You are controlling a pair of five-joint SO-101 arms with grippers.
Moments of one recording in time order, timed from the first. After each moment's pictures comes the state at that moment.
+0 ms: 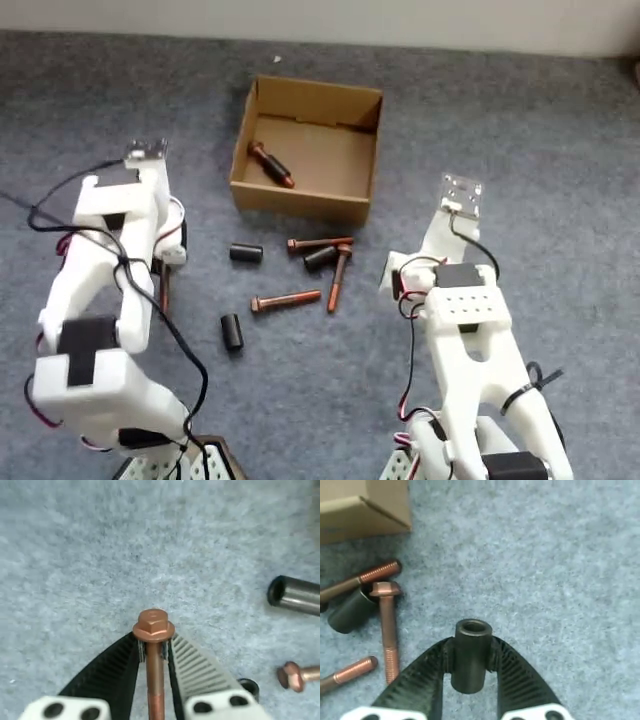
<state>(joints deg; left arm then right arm) -14.6 7.2 19.2 71.9 4.7 -9.8 -29.6 54.6 48.5 -16.6</state>
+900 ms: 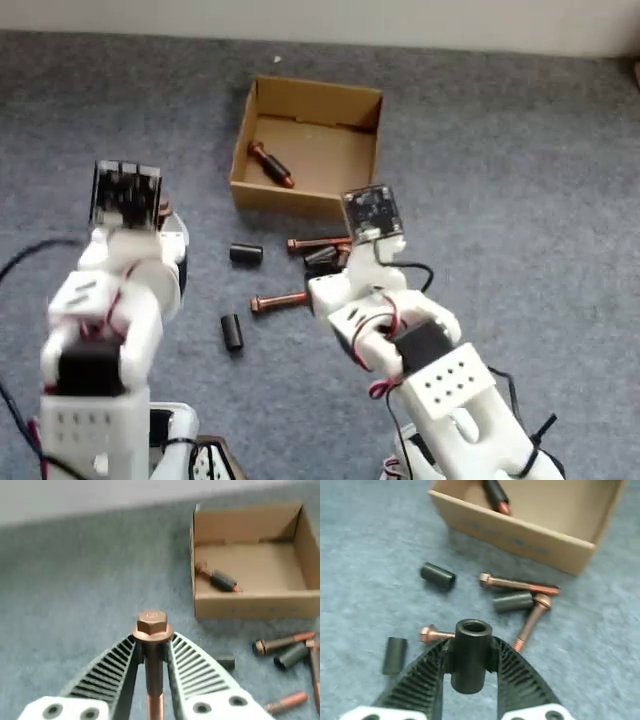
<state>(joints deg) -5.8 -71.4 52.1 58.7 -2.2 -36.8 -55.6 58.9 48.5 -10.8</state>
